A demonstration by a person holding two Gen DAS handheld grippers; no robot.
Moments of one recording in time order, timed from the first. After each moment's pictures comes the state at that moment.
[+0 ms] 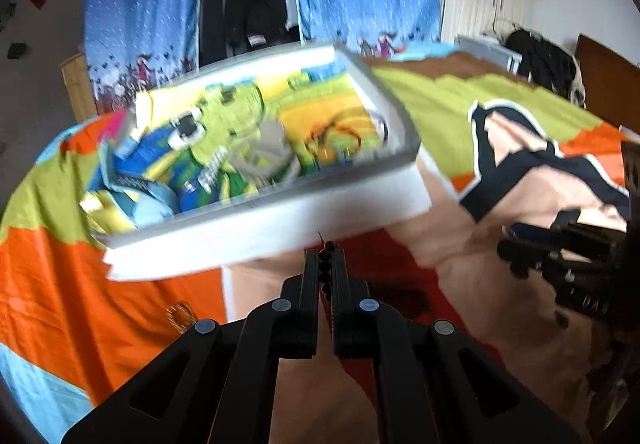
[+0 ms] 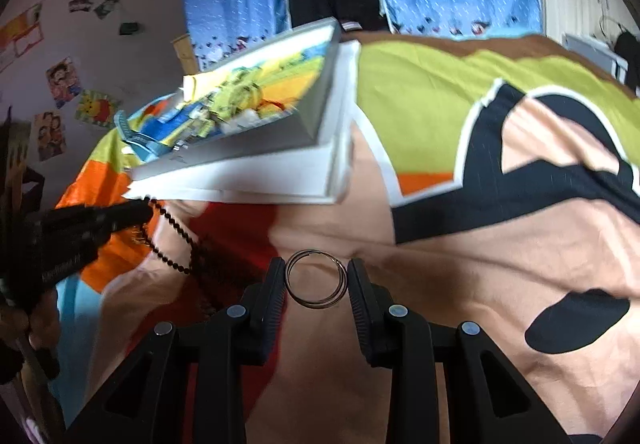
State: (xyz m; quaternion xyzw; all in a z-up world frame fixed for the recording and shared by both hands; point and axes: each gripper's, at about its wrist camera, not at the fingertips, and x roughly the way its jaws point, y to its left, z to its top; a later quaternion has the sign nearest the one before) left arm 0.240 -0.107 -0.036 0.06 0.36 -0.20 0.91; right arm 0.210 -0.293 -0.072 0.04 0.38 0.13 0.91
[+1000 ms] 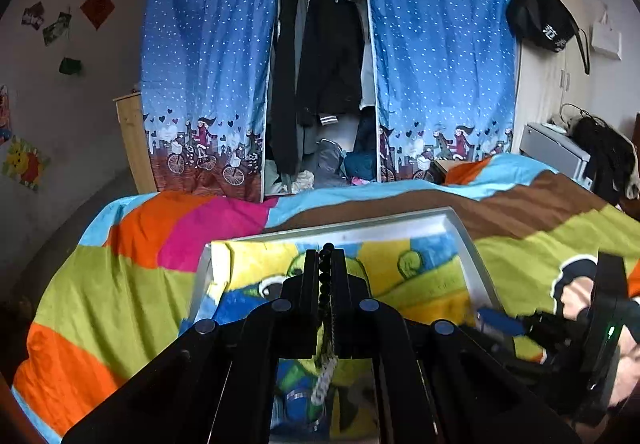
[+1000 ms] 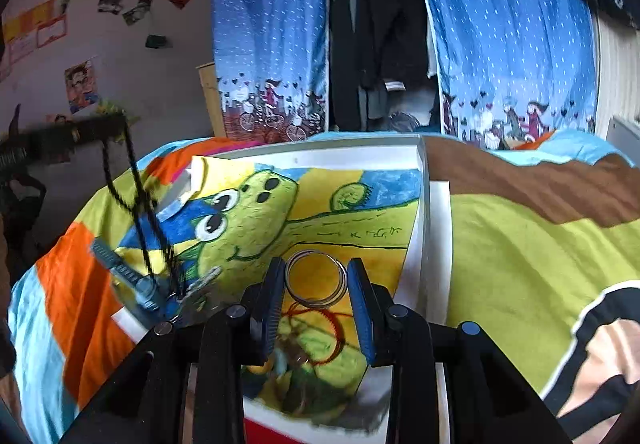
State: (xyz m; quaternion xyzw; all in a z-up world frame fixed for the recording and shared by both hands) left arm 0.399 -0.056 0.074 0.02 0.27 -0.11 0.96; right arm 0.380 -0.220 -0.021 0.01 0.32 0.16 0.94
